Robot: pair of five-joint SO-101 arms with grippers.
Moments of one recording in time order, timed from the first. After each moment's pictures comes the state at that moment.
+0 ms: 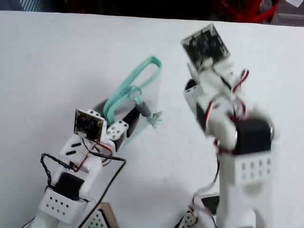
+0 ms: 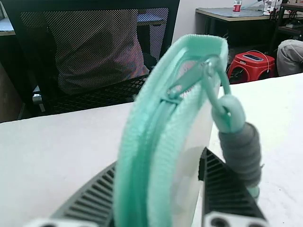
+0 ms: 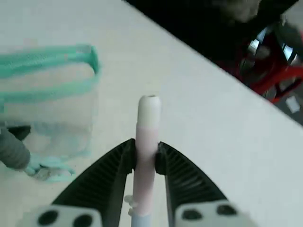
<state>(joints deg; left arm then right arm) 17.6 -83.6 82.4 21.7 0.5 -15.1 -40.5 3.8 78.0 24.7</state>
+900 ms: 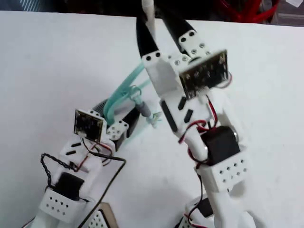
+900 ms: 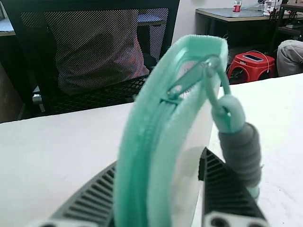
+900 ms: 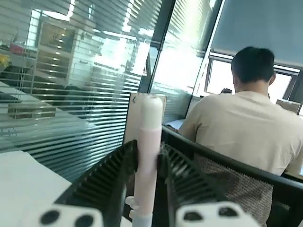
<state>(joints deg) 17.6 -83.6 82.4 21.5 0.5 -30.0 -40.3 15.6 19.6 14.9</state>
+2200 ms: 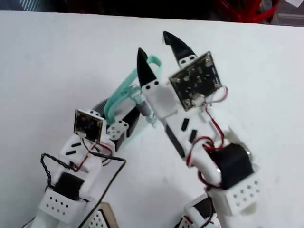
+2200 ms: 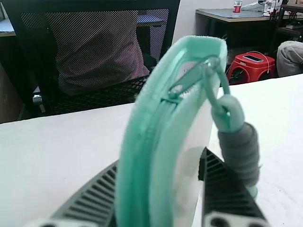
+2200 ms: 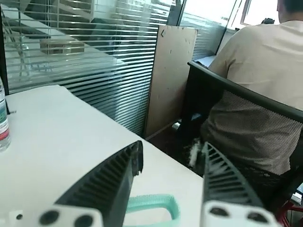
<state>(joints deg) 17.6 -83.6 82.4 21.5 0.5 -33.9 -47.3 10.6 49.9 14.2</state>
